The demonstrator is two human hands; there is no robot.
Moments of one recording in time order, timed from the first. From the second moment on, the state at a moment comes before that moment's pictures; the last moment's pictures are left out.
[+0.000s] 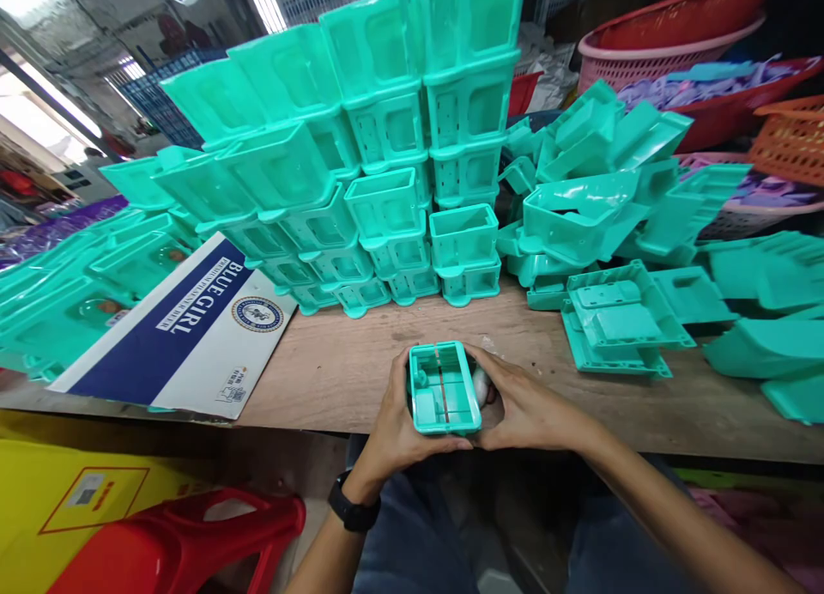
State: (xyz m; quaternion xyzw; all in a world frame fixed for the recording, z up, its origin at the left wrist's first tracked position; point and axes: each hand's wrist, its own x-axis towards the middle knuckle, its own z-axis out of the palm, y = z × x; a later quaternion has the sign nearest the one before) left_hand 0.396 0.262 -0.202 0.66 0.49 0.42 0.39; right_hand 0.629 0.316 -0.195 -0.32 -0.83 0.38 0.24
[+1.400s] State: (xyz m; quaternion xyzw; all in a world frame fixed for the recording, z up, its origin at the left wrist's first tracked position) left_hand 0.402 0.258 -0.193 0.66 0.49 0.43 0.38; right_hand 0.624 0.318 -0.186 -0.27 -0.85 0.38 0.25
